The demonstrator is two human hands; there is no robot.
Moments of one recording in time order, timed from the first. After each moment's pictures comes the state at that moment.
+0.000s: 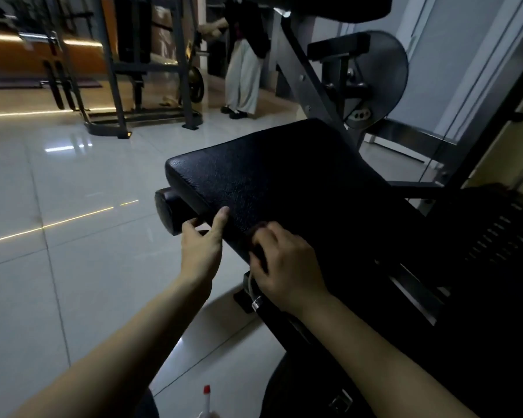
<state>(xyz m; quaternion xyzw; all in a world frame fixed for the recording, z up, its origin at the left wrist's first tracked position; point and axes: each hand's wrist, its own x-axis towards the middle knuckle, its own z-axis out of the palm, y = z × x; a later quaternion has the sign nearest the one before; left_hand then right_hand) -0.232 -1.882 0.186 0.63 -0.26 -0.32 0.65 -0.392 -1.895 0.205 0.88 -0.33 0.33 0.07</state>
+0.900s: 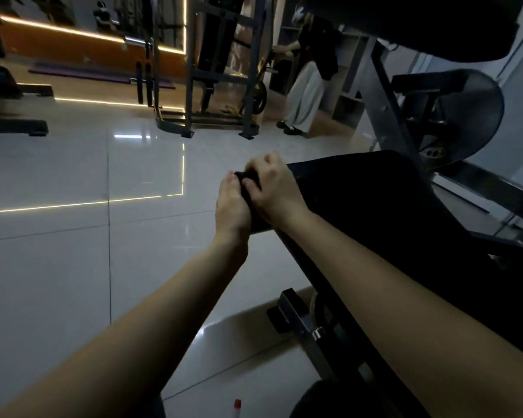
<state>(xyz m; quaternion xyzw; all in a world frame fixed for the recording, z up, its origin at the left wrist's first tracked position) -0.148 -1.889 0.238 0.49 -0.19 -0.33 0.78 -0.200 -1.967 0.275 0.91 -0.25 0.32 -0.02</state>
